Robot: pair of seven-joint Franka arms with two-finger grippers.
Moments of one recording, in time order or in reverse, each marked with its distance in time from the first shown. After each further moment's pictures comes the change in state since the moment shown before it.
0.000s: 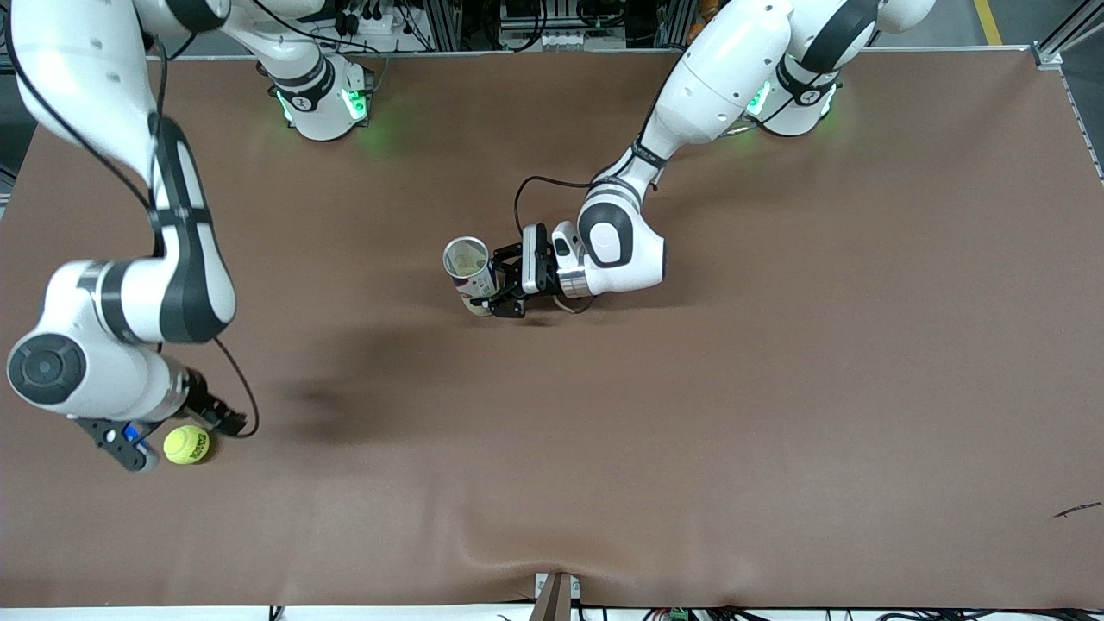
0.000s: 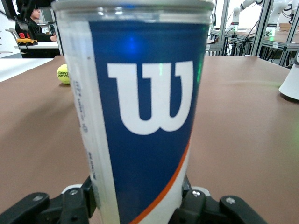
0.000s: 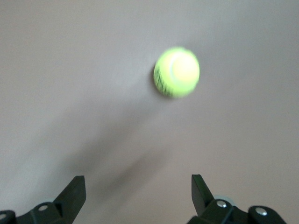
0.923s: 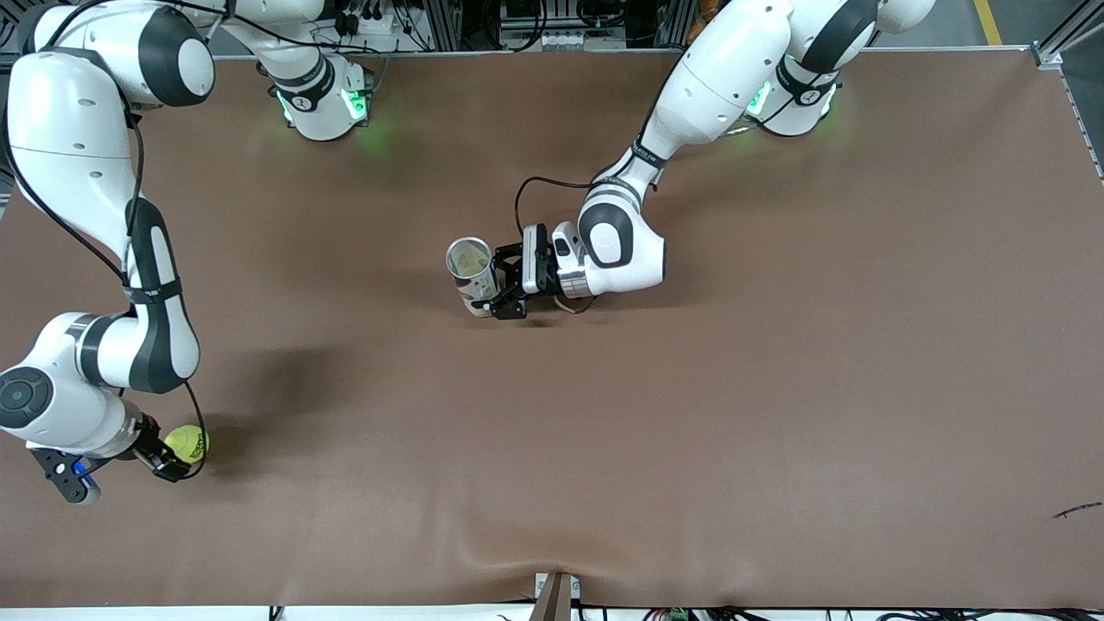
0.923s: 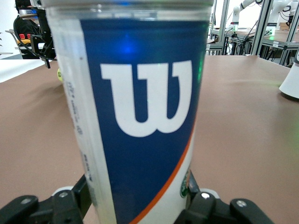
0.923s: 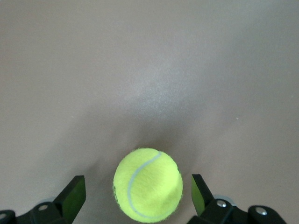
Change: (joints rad) left arm 0.000 0.002 0.000 0.000 -0.004 0.000 0.010; right arm -0.153 0.201 0.002 0.082 0.026 0.247 -0.040
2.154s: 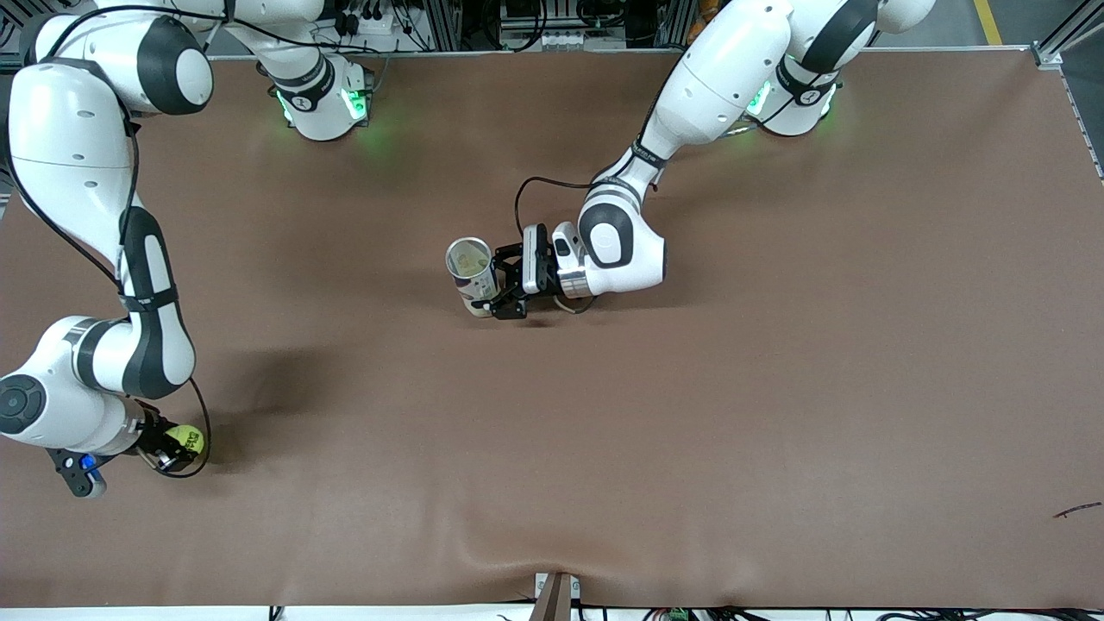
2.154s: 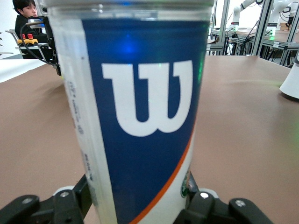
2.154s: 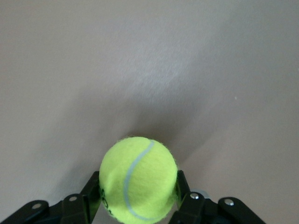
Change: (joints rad) left arm 0.000 0.000 0.000 0.000 -0.002 0.000 0.000; right arm -0.020 0.024 0.019 0.037 0.045 -0.099 0.001
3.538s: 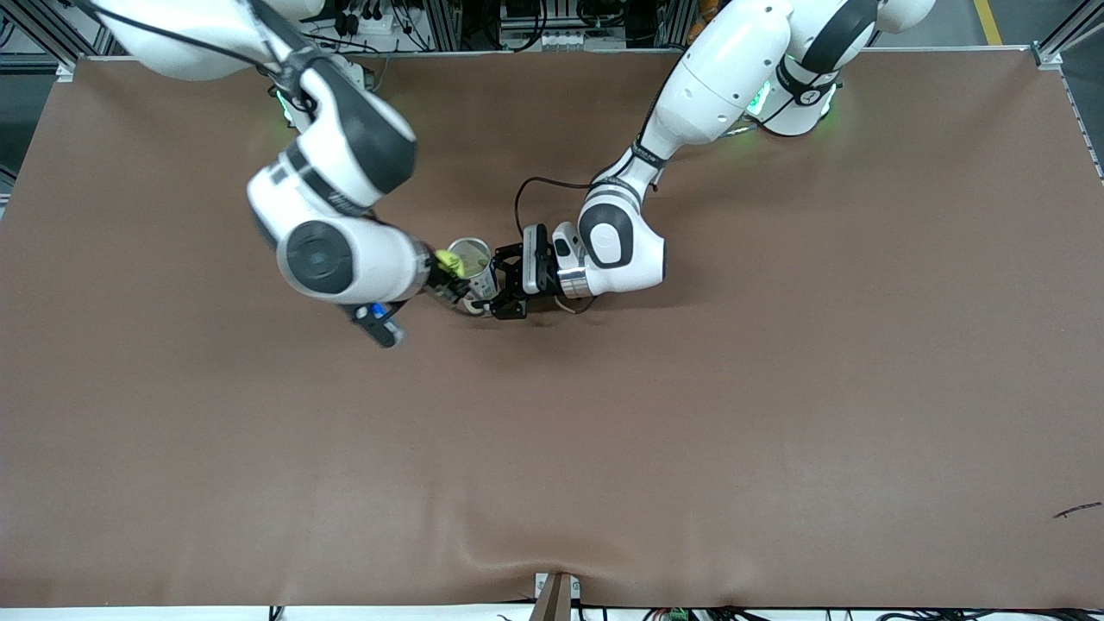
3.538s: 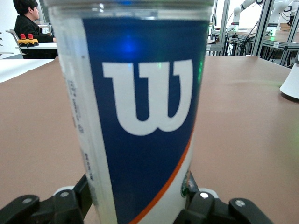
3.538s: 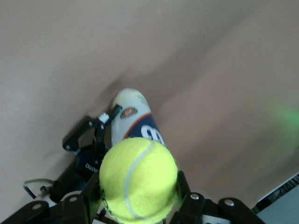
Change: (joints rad) left arm 0.000 0.001 0.000 0.001 -0.001 0.000 0.000; right arm 0.169 -0.340 0.707 -0.162 0.017 -0.550 0.737
